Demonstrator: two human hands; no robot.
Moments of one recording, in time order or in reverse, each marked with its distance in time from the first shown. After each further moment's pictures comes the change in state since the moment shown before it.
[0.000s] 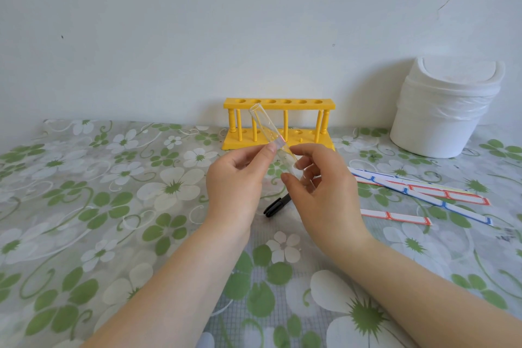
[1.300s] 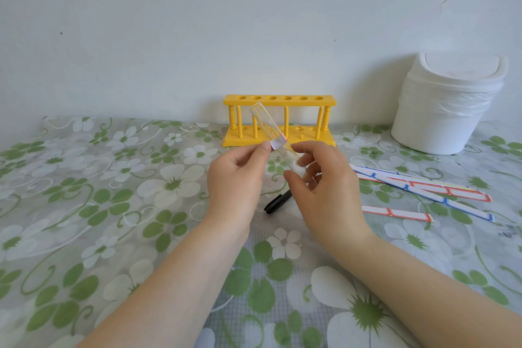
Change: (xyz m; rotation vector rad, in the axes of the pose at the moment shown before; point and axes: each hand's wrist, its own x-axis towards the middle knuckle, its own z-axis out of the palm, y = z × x) left_hand 0.003 -0.006 0.000 0.056 0.028 -0.018; right_hand 0.000 0.002 0.000 -0.073 0.001 -0.023
